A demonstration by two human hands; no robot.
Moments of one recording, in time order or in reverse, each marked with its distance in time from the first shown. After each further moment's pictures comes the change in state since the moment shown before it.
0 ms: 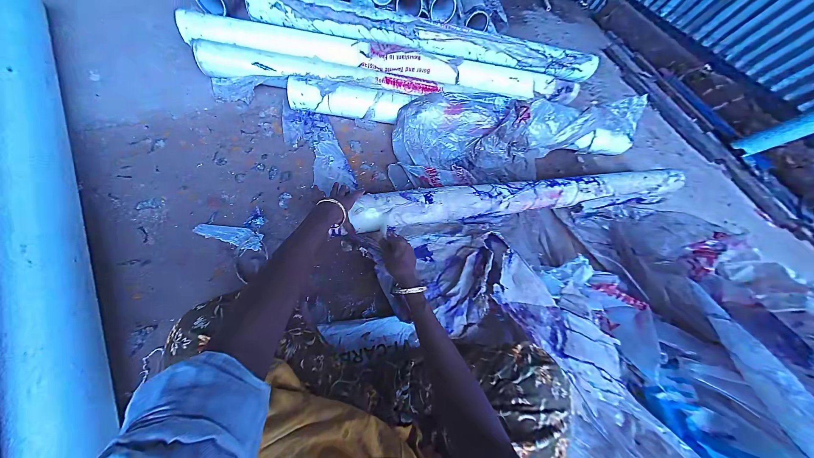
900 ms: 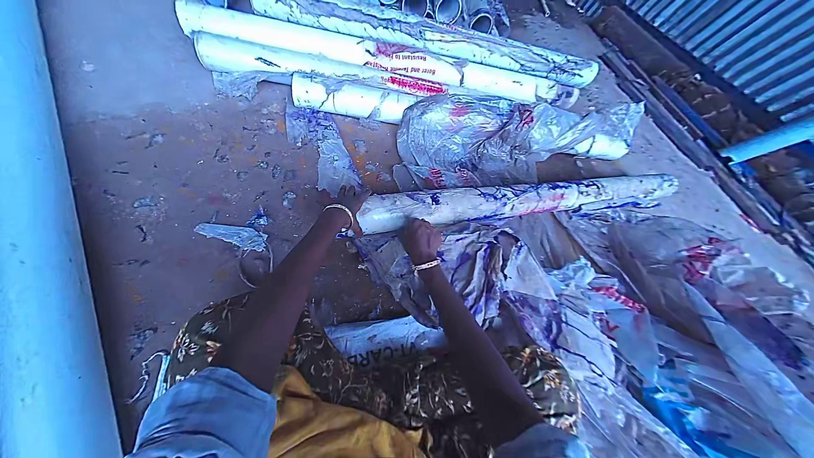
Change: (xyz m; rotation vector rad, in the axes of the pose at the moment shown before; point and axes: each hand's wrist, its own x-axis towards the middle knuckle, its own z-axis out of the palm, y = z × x) left_hand 0.015 -0.008 0.015 -0.056 0.071 0.084; right_hand 0.039 -0.007 -0.025 -0.415 0.162 0.132
